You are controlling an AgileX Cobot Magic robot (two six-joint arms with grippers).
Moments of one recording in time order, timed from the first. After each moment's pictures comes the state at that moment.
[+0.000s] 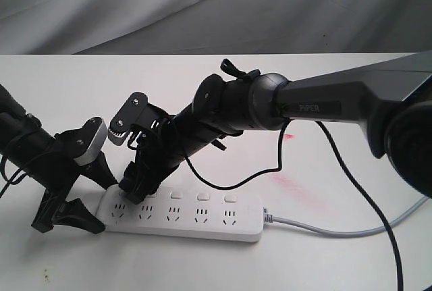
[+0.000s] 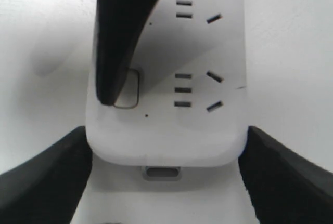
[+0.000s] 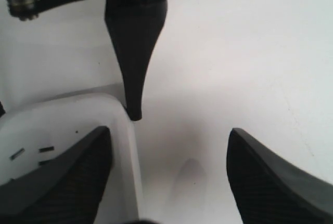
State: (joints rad) left arm 0.10 2.02 -1.01 -0.73 0.96 2.09; right arm 0.73 2.28 -1.54 0.83 0.50 -1.22
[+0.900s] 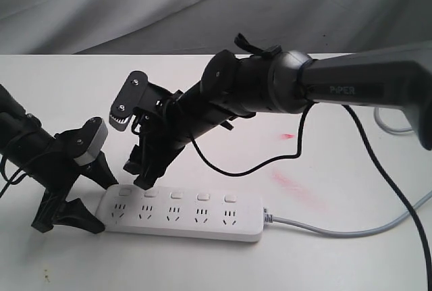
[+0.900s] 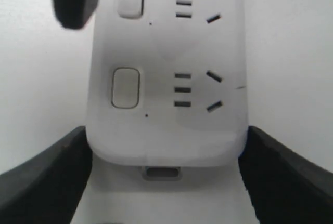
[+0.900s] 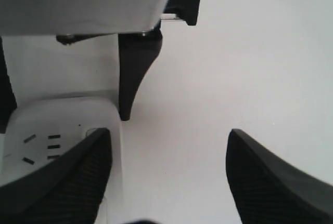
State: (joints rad) left arm 0.10 2.02 -1.01 -0.73 0.96 2.09; right arm 0.72 2.16 -1.51 0.81 0.49 -1.29
